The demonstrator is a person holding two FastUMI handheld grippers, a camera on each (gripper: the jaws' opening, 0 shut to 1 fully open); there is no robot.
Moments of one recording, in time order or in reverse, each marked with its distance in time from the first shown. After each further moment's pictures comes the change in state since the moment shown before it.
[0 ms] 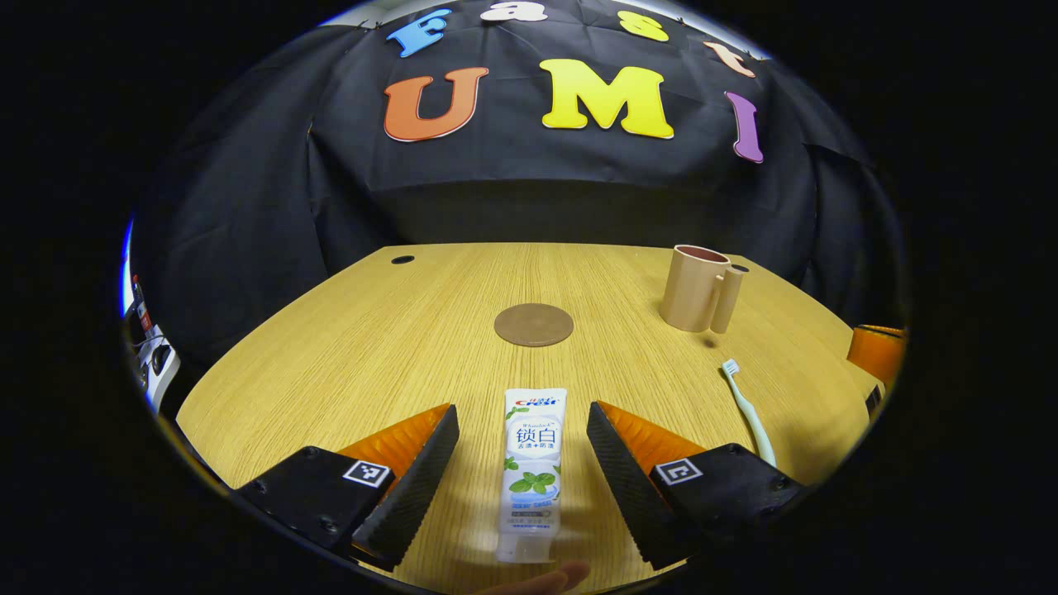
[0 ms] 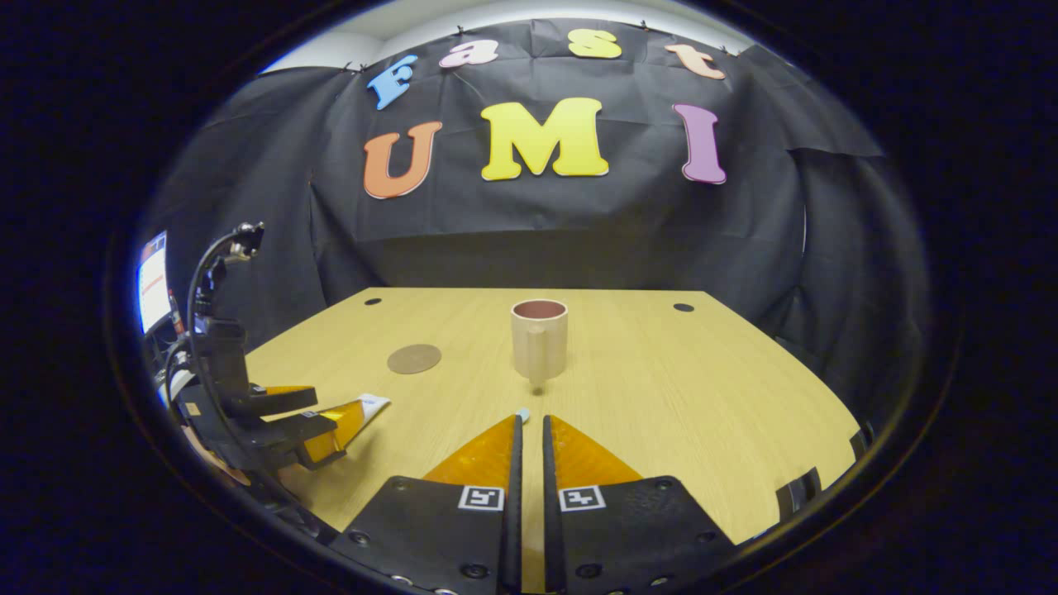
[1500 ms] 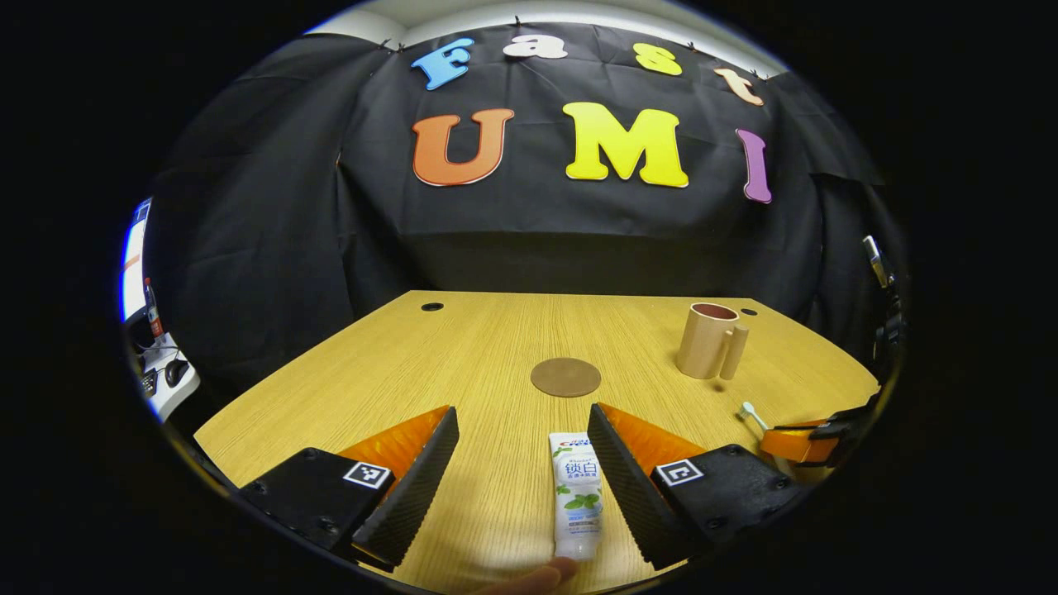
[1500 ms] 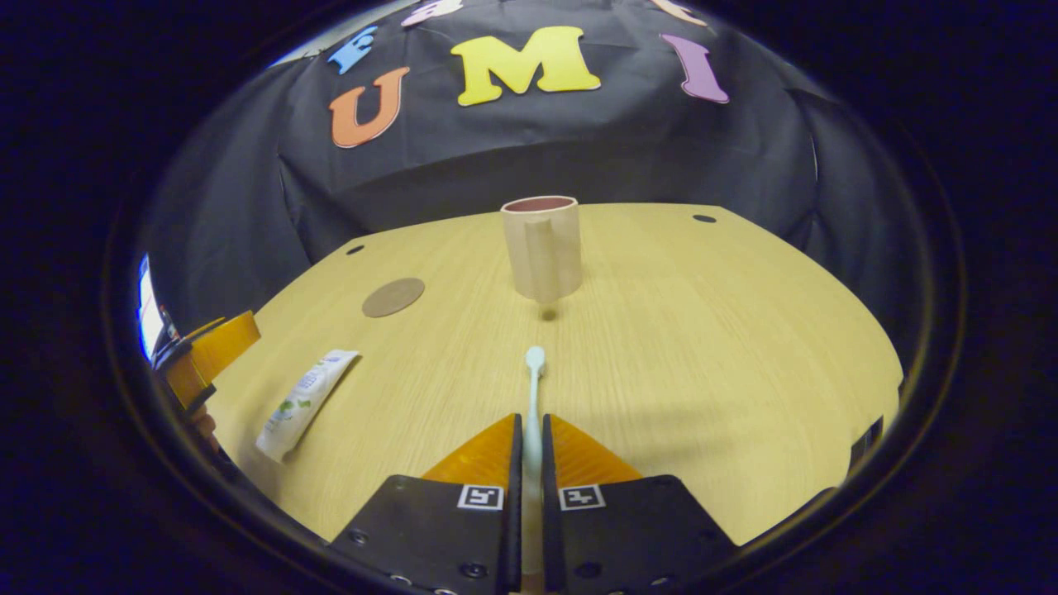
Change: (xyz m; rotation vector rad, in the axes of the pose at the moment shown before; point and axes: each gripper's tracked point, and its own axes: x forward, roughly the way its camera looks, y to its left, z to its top) left arm -0.023 0.039 0.042 -0.016 -0.150 0.045; right arm 0.059 0.011 -0.069 0.108 0.244 0.024
